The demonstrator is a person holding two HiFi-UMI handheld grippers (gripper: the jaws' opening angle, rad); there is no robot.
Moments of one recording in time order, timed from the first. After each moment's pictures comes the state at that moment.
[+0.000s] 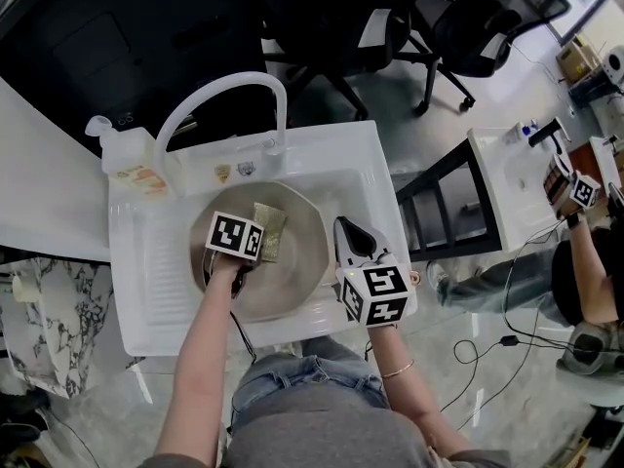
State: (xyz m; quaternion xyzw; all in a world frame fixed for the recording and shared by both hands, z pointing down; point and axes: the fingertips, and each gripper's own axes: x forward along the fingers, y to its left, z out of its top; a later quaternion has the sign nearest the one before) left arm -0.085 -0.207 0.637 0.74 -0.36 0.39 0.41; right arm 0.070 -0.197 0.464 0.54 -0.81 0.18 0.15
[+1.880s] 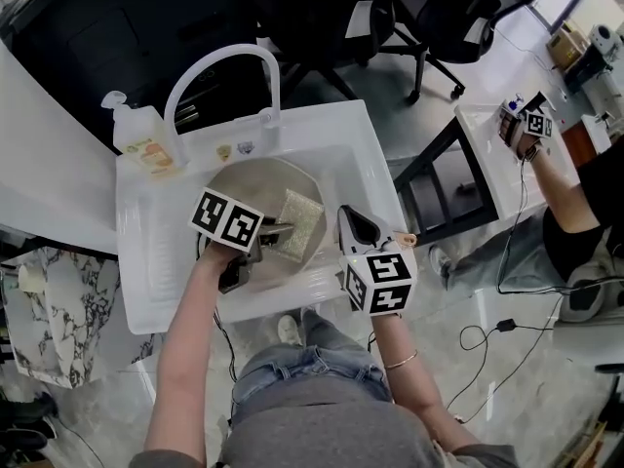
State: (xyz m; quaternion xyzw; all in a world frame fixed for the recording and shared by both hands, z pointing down) left arm -0.016 -0.126 0.520 0.83 -0.16 0.28 0.44; right arm 0.076 -0.137 0.444 0.56 -0.80 0.17 0.14
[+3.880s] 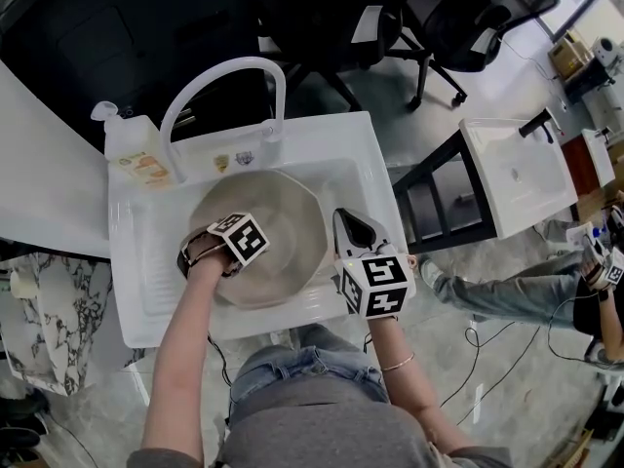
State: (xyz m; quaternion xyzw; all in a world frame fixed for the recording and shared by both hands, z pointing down) left arm -0.138 -0.149 0.642 0.67 -0.20 0.69 0.20; right arm 0.069 -0.178 0.452 0.54 -0.81 0.17 0.16
